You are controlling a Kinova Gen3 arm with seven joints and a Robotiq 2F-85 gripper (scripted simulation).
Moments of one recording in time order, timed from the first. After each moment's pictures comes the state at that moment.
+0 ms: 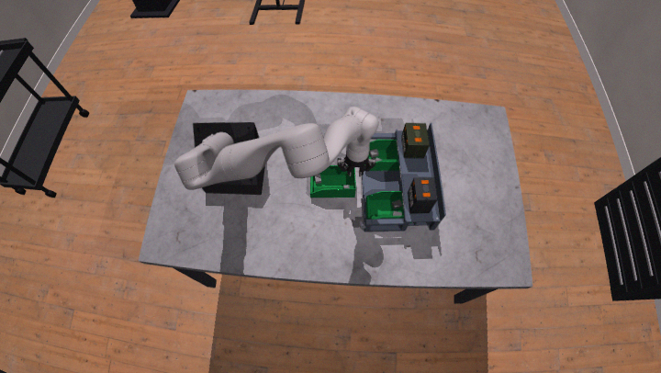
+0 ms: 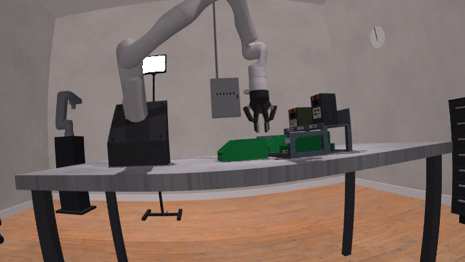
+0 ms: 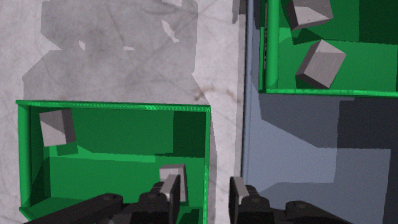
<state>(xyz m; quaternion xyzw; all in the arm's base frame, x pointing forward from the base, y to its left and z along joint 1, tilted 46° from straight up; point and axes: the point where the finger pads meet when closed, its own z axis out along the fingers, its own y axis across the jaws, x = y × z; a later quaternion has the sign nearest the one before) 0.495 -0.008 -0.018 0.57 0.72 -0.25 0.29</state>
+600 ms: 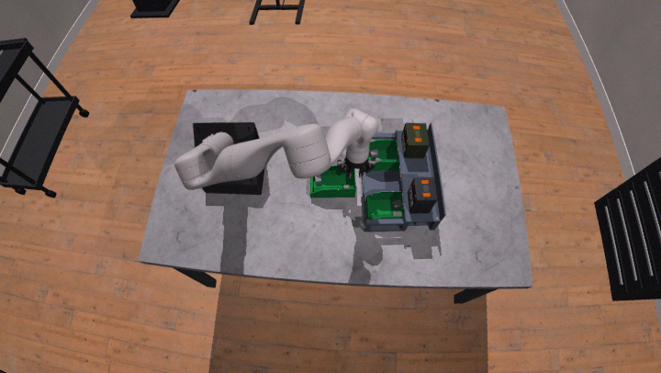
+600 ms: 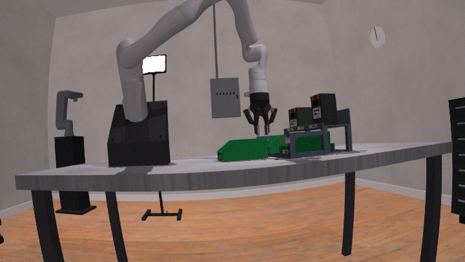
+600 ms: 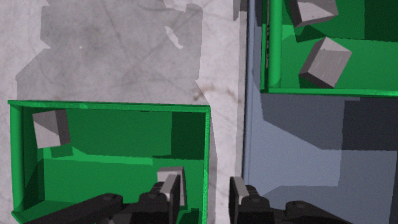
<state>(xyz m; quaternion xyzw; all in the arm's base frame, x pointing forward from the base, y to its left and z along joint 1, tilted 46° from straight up) 0.497 -0.015 -0.025 0.57 0.72 -0.25 0.29</state>
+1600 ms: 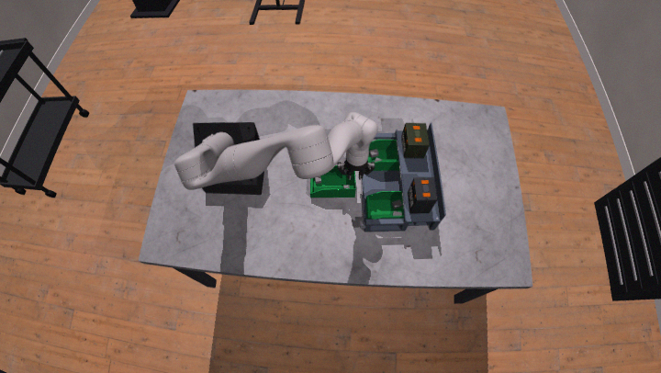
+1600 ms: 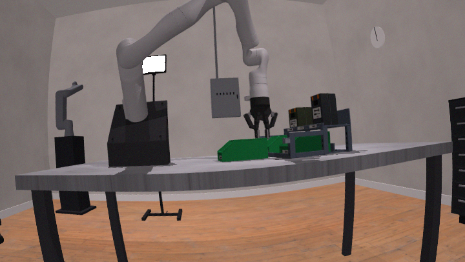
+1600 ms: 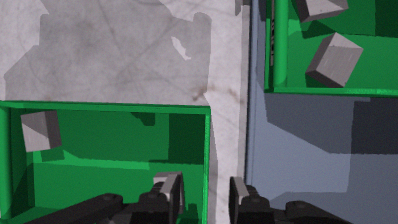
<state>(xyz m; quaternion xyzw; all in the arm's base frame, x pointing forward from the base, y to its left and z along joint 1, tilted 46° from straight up) 0.499 -0.027 -0.036 0.57 0.72 -0.25 0.29</state>
